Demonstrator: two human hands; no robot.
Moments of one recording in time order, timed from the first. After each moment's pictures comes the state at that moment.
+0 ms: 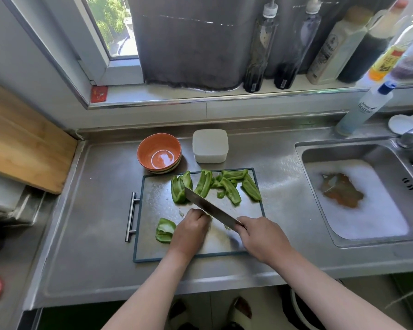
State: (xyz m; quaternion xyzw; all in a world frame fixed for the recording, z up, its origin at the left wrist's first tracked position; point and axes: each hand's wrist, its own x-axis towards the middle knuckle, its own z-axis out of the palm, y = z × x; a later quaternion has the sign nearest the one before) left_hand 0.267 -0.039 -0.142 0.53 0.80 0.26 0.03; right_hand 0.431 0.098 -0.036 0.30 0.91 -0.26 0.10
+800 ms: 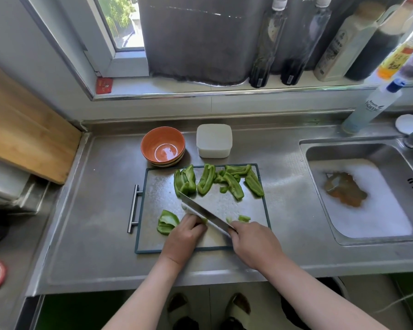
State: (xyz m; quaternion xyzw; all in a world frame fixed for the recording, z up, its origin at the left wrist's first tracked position) left_hand 0.272 -0.076 -0.149 0.59 0.76 0.26 -0.04; right_hand 0.430 0.066 -0.045 0.29 0.92 -0.25 0.10
